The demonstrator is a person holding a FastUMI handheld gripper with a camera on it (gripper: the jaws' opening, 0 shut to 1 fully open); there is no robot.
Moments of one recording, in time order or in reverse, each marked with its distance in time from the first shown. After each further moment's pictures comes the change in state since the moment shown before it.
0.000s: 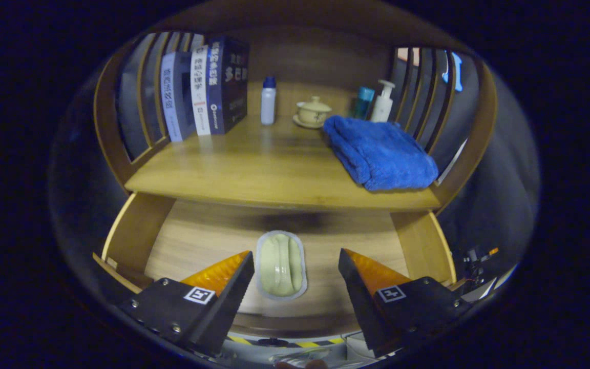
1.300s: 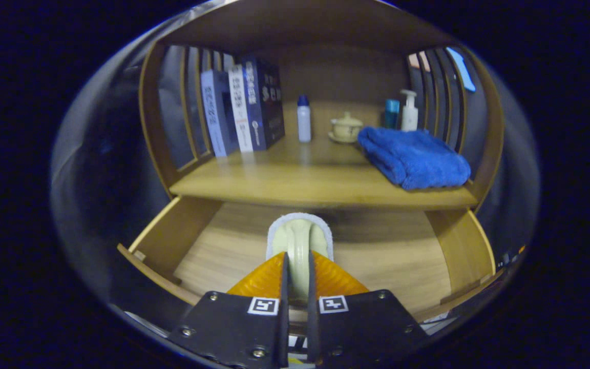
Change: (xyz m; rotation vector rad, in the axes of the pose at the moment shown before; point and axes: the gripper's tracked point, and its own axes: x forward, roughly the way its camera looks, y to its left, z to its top) arm -0.032 0.036 0.010 0.021 -0.353 0.223
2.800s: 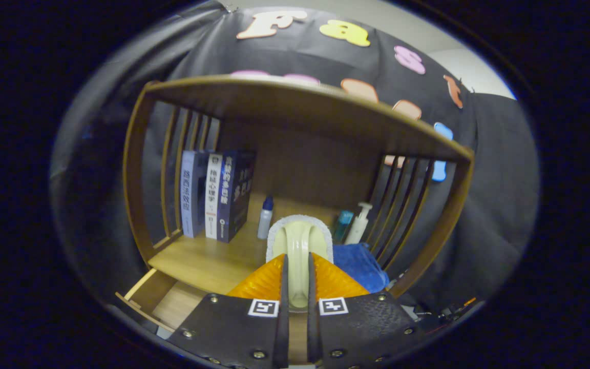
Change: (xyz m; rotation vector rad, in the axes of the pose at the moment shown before) arm -0.022 -0.031 0.178 -0.164 -0.157 -0.240
